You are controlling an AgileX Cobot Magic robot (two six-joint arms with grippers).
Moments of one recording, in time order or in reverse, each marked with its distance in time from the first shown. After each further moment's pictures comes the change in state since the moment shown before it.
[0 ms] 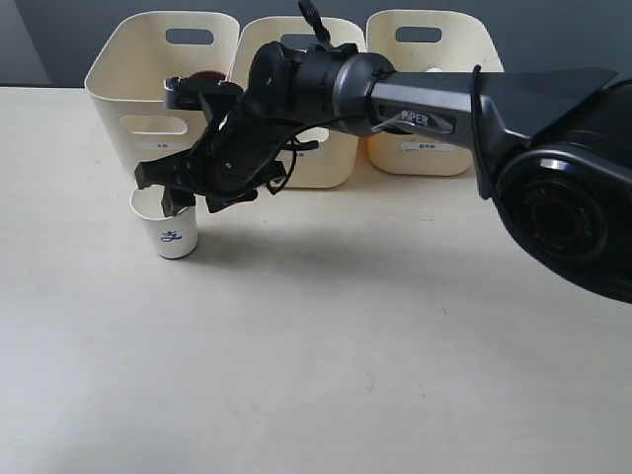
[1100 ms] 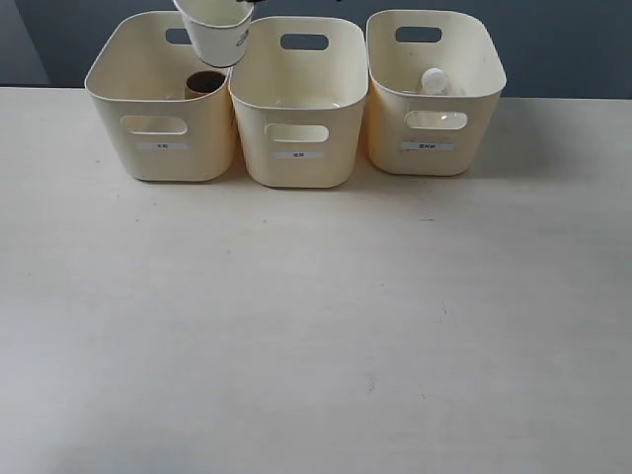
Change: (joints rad) left arm 0.000 0.000 0.000 0.000 0.000 0.000; right arm -0.010 -0.371 -0.048 -0.717 0.003 0.271
